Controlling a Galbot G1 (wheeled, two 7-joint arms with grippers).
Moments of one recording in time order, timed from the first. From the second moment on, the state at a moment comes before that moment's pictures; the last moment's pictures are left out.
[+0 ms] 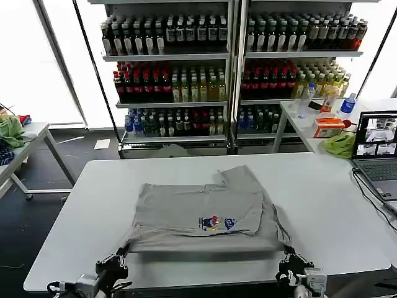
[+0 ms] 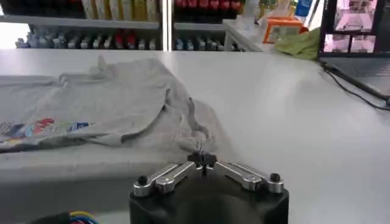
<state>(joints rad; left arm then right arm) 1.72 -1.14 -0.53 -2.23 -0.27 0.47 -0.15 -1.66 1.18 0.43 2.27 0.42 -0.57 0.49</state>
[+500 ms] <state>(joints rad) 1.76 -1.17 -0.52 -2.25 -0.26 0.49 -0.17 -1.72 1.16 0.45 2.31 0.42 -0.58 0.49</state>
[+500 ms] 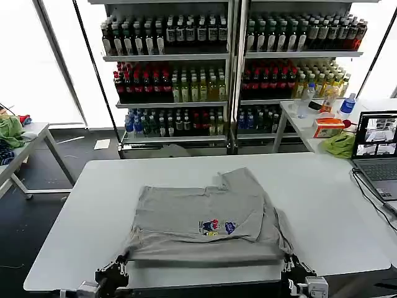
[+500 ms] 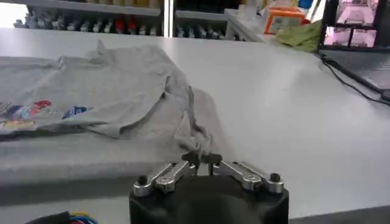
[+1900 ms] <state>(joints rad) 1.10 -0.94 -0.38 -1.97 -0.52 0.55 -0.06 -0.75 1.11 0.22 1.76 0.65 -0.56 0.30</state>
